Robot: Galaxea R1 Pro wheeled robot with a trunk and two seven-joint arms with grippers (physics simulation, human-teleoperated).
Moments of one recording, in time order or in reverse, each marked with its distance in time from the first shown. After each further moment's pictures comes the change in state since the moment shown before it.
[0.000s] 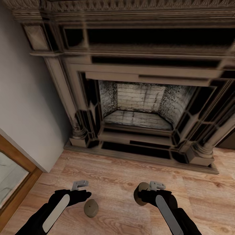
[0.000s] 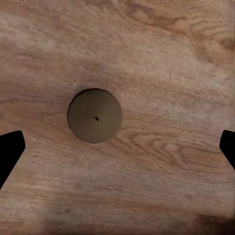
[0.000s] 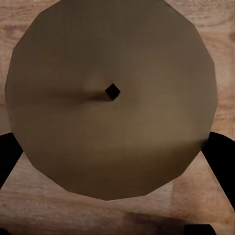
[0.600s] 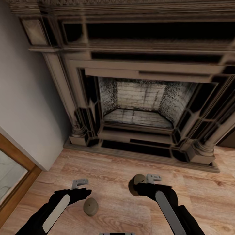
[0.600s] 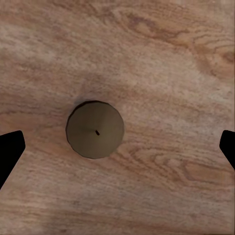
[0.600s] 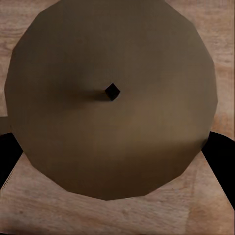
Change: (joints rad) left arm 0.000 0.000 -0.003 0.001 0.000 -0.065 0.000; right arm 0.000 0.000 0.032 -0.174 -0.012 0.067 0.002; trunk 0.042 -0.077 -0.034
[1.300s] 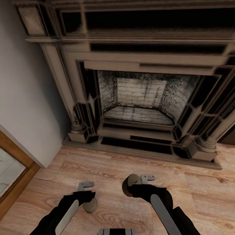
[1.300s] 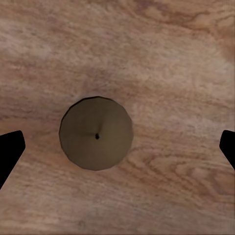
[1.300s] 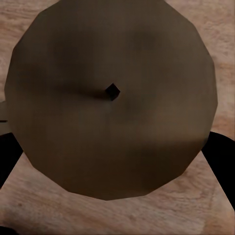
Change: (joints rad) left arm -0.002 -0.104 0.004 0.109 -0.193 -0.106 0.000; right arm 0.001 0.000 0.097 -0.032 -0.003 -0.007 0.006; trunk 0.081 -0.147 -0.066
